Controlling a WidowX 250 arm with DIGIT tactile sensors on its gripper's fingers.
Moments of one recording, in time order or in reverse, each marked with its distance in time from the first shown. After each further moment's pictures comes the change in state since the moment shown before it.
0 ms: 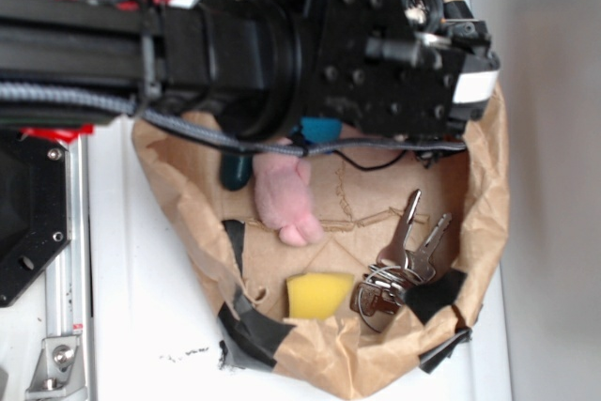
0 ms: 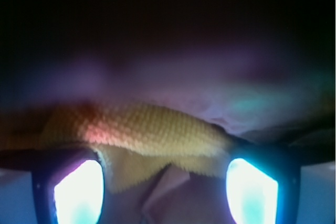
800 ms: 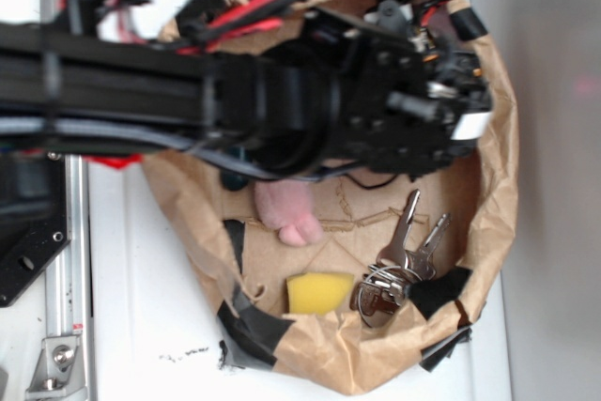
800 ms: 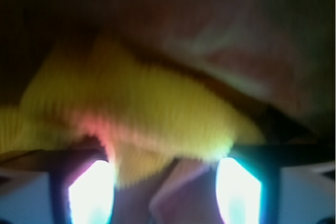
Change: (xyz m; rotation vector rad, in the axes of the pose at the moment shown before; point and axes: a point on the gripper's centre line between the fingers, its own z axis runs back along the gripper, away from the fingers) arm -0.020 -0.007 -0.015 0.029 0.060 -0.102
